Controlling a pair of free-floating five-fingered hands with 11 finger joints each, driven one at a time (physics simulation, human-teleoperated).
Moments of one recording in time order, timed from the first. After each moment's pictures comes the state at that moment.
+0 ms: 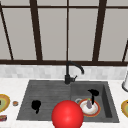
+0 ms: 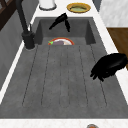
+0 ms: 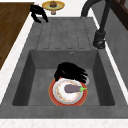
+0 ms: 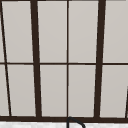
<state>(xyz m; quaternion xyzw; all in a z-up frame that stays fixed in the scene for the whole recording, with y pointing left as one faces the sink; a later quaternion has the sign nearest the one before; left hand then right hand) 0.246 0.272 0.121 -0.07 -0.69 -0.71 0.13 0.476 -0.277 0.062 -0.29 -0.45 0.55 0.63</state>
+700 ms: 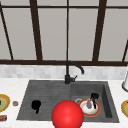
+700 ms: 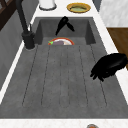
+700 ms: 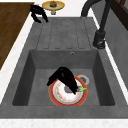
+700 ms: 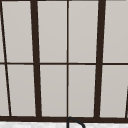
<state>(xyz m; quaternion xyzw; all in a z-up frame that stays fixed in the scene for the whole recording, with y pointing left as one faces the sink) 0.246 0.272 0.121 -0.07 -0.69 -0.71 0.13 0.478 -0.271 0.043 -0.27 -0.23 0.63 0.69</state>
